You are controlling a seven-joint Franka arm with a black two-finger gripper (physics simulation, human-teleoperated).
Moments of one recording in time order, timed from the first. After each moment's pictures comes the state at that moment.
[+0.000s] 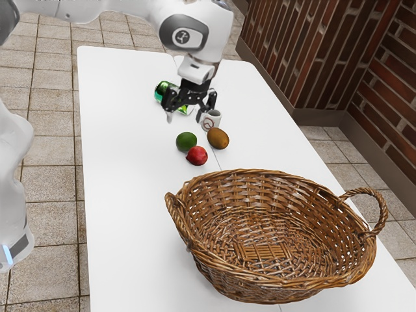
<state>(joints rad) -0.34 -0.26 0.43 -2.03 0.09 1.70 1.45</state>
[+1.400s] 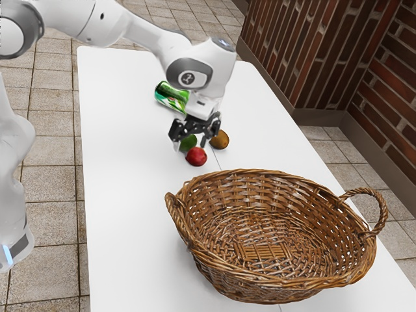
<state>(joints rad) -0.39 -0.14 0.48 -2.14 0.09 1.95 1.39</state>
